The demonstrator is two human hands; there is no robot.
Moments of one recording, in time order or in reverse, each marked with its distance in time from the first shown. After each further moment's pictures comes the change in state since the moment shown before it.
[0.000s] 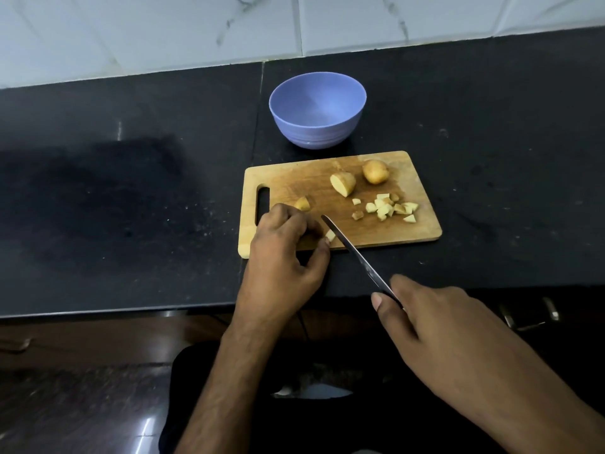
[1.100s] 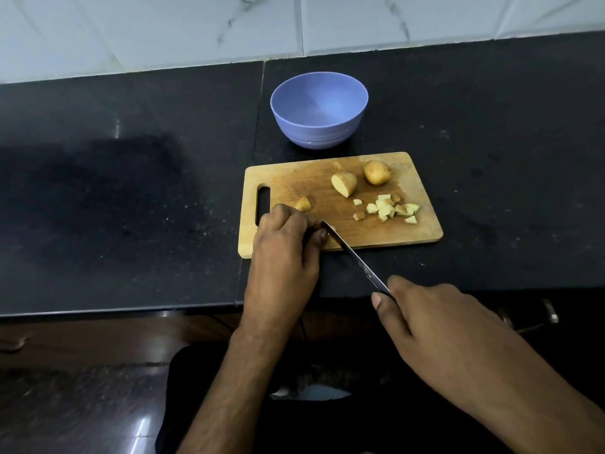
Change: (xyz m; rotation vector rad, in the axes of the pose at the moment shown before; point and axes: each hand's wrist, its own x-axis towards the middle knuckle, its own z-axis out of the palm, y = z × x) left_hand 0.001 -0.001 0.011 0.082 0.077 -0.029; right_hand 0.008 -0.002 0.000 -0.089 -0.071 0.009
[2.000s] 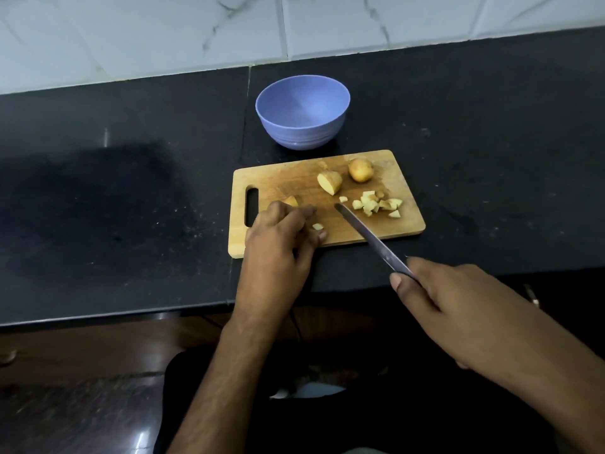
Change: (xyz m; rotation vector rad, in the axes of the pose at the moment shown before) left_hand 0.003 0.004 -0.004 -0.019 -0.101 0.028; right_hand -0.007 0.023 -0.022 0.051 -0.077 0.071
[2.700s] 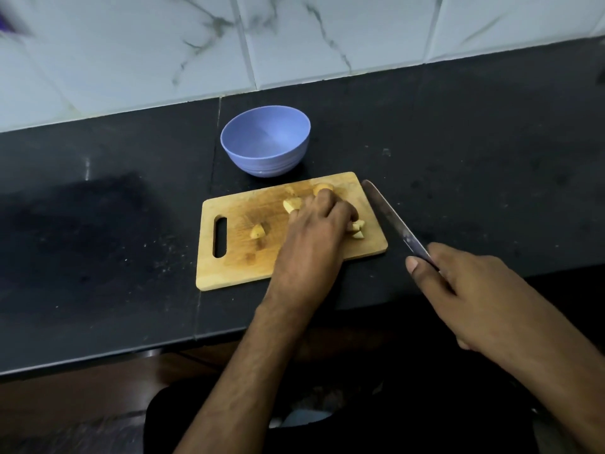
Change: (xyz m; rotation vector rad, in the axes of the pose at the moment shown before) left_hand 0.044 0.061 0.046 0.193 -0.112 0.290; right_hand 0.001 0.047 -0.018 0.160 0.236 0.144
